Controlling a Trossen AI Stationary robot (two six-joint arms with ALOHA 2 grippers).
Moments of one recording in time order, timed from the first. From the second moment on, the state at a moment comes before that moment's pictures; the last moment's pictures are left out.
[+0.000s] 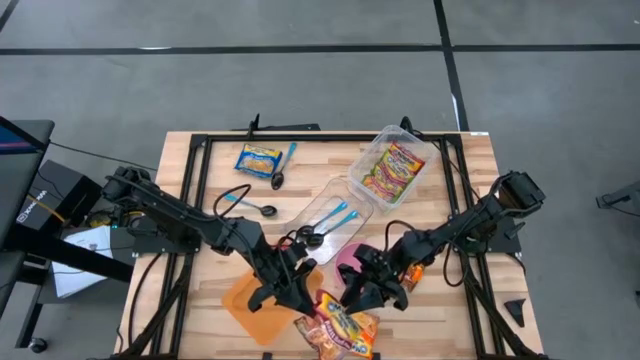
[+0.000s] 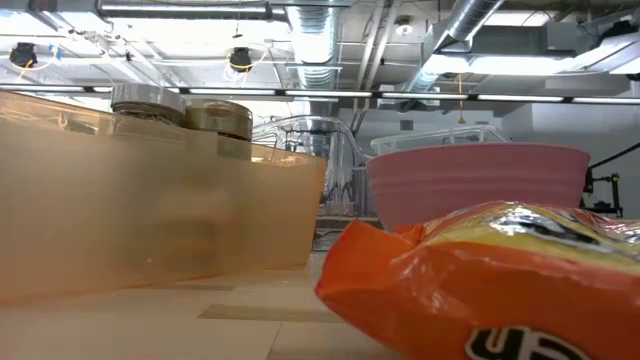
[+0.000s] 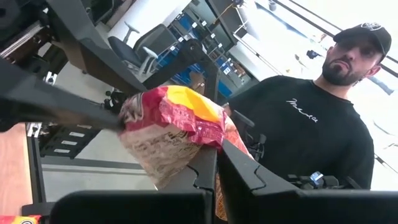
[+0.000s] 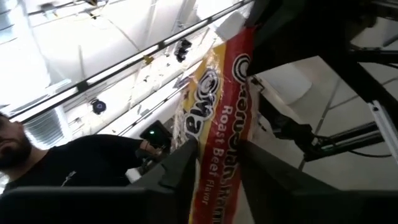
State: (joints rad) left arm -0.41 1.52 1.14 0.47 0.36 -0.80; right arm 0.45 1.64 0.89 1.08 -0.26 0.91
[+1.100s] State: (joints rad) left arm -0.43 1.52 1.14 0.52 0.36 -0.79; right arm 0.46 1.64 0.89 1.13 -0.26 0.89
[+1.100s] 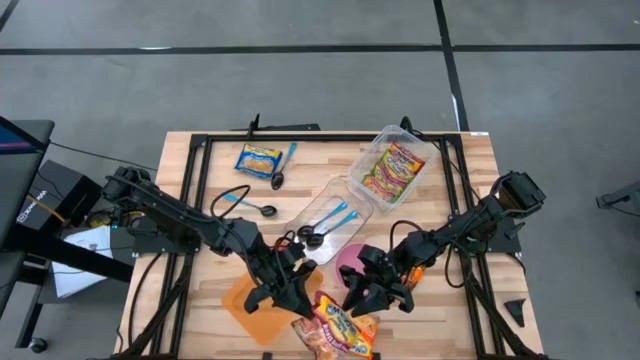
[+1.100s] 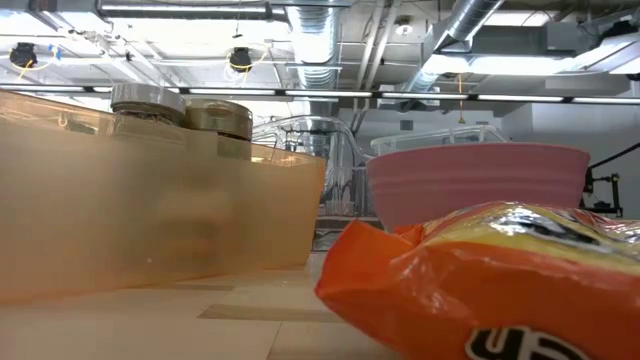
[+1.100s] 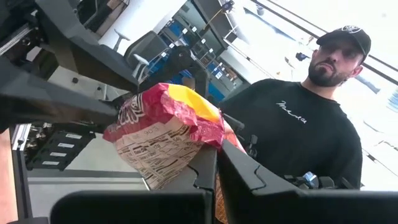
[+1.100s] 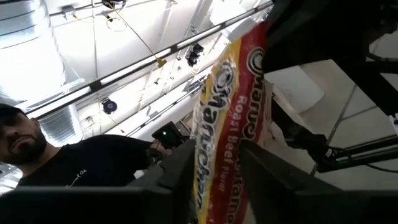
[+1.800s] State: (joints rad) left arm -0.39 1.52 1.14 0.52 0.37 -0.79; right arm 0.44 1.64 0.89 1.11 -0.27 0.89
